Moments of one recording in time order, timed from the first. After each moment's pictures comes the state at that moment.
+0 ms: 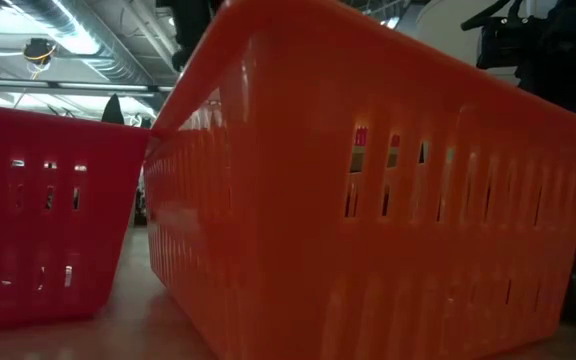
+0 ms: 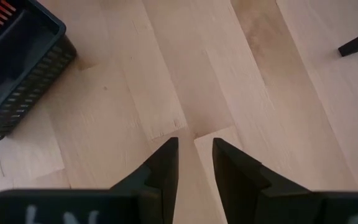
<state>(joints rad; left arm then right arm) 0.47 1.56 1.45 -0.98 -0.08 0.42 0.29 1.02 0.73 -0.87 0.22 0.62</state>
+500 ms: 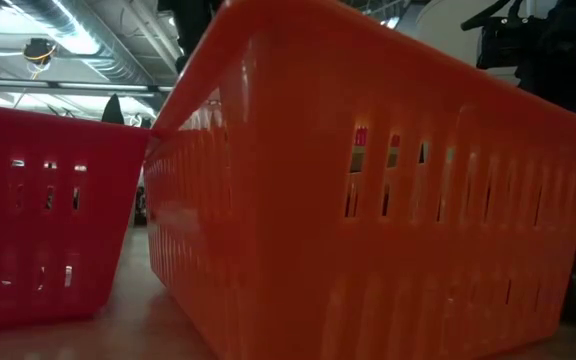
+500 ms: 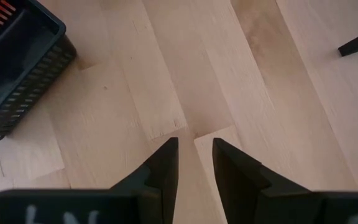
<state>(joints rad) 0.45 1.56 1.42 -0.93 -0.09 0.42 0.29 1.02 0.73 -0.87 0.22 0.62</state>
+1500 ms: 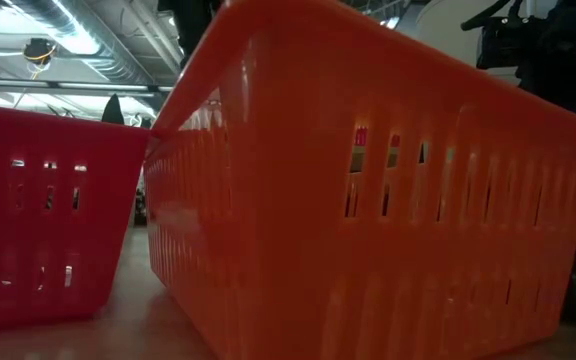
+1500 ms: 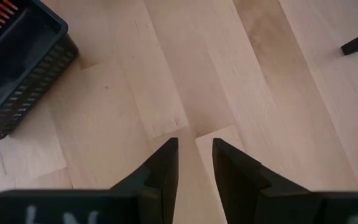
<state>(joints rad) 0.45 1.56 1.42 -0.93 -0.11 0.34 0.29 1.02 0.73 -0.87 0.21 0.63</state>
